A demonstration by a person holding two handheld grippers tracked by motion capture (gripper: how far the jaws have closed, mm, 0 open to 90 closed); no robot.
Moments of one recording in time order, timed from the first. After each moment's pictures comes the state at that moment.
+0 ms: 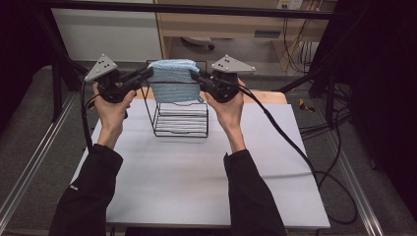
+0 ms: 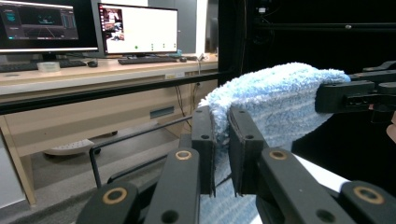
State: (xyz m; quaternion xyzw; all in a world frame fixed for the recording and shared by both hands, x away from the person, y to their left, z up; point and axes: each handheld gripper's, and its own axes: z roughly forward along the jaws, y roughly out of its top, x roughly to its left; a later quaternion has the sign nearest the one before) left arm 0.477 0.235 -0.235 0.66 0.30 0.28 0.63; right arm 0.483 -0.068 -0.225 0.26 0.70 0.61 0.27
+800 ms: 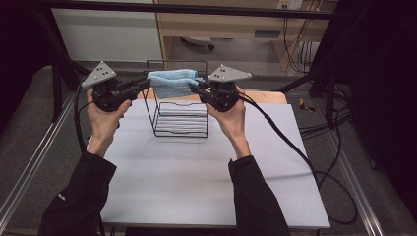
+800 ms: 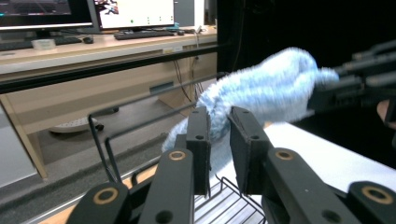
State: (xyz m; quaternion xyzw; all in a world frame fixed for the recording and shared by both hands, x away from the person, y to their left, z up) left arm 0.453 0.239 -0.228 0.70 0.31 0.27 0.59; right arm 0.471 -0.068 -0.238 0.24 0.75 0.57 0.25
